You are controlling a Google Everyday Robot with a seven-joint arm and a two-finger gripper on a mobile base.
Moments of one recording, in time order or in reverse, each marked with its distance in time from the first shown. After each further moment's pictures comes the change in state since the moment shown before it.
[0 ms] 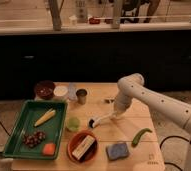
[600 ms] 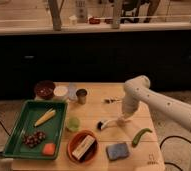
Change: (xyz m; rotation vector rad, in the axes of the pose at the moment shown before) arm 0.069 0.039 -0.007 -0.048 0.097 0.087
